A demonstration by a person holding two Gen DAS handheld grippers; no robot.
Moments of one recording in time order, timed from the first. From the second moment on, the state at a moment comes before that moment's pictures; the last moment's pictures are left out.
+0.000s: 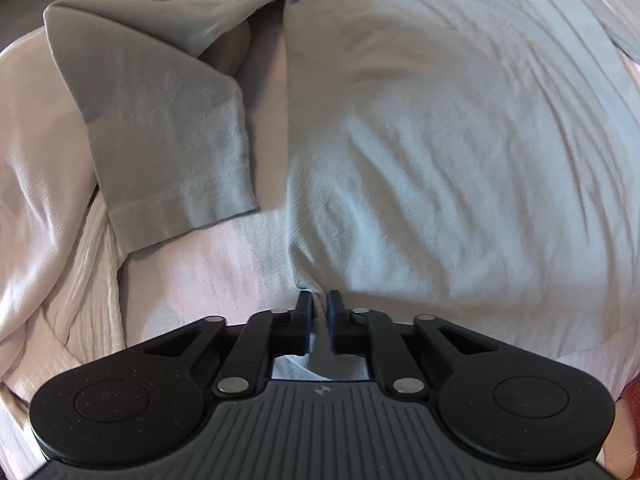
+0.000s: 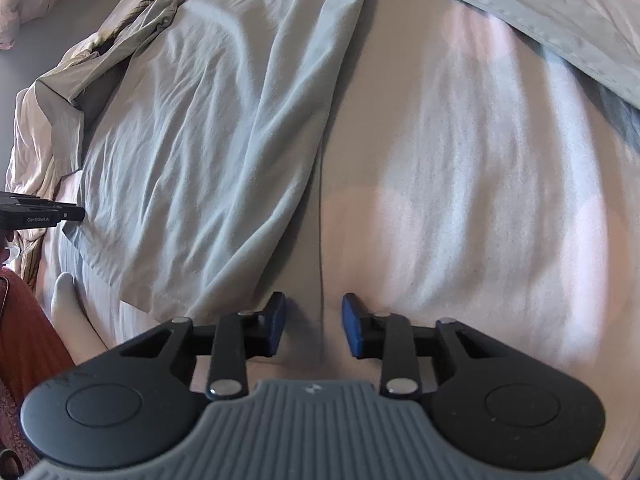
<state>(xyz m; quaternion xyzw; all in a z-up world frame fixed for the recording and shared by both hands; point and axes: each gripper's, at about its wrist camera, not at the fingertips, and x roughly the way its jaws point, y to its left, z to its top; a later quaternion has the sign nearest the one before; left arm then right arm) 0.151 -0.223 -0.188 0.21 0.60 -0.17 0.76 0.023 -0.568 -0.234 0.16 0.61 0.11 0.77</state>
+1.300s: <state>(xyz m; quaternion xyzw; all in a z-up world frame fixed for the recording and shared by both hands) 0.121 -0.141 -0.132 0.16 0.62 -0.21 0.74 -0.038 -0.587 -0.173 0.13 0.58 0.05 0.80</state>
